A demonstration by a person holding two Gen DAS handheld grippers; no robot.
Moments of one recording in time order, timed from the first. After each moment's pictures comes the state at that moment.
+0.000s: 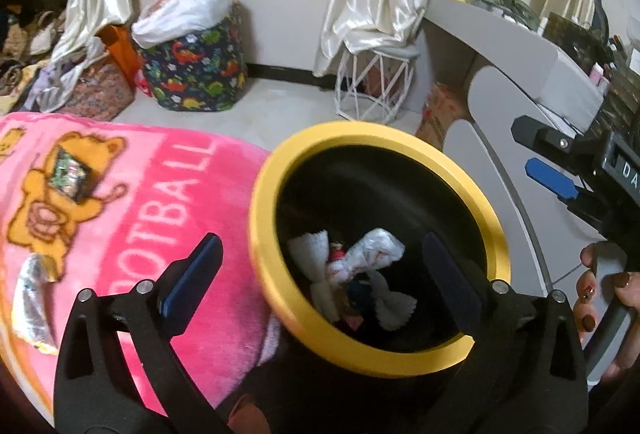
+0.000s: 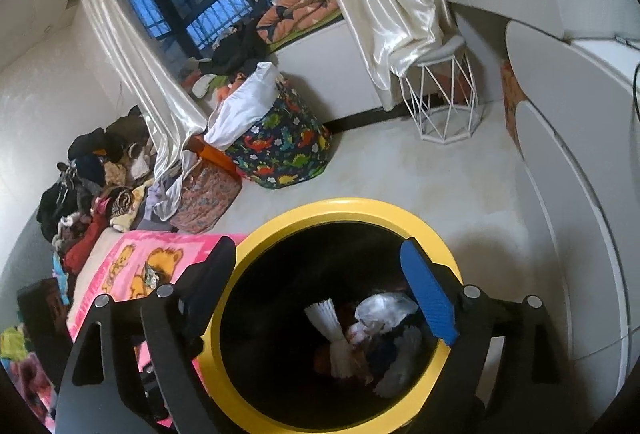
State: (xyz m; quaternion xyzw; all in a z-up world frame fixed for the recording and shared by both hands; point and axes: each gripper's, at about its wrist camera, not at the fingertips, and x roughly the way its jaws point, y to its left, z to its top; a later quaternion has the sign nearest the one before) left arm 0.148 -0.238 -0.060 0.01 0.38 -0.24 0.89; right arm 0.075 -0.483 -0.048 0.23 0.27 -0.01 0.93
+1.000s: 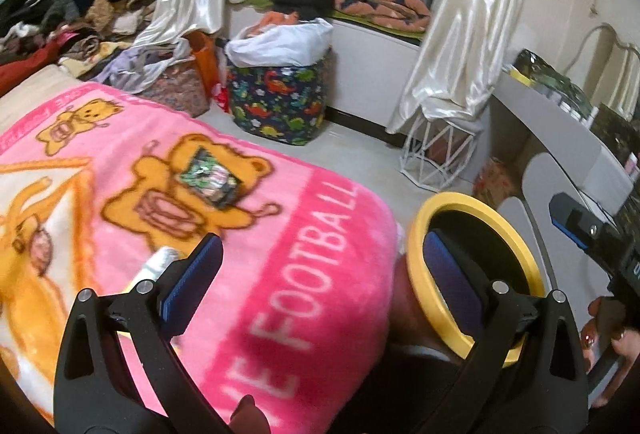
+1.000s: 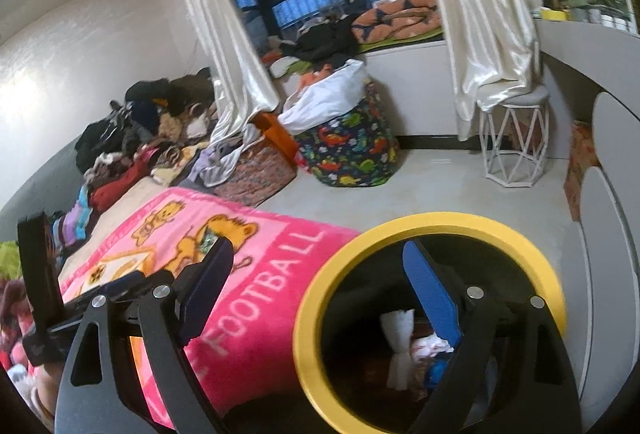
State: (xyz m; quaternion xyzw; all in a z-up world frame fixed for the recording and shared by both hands) left arm 0.146 -0.094 -0.031 -0.08 0.33 -0.13 0.93; right arm 0.095 -0.367 -0.024 0.12 0.26 0.11 0.95
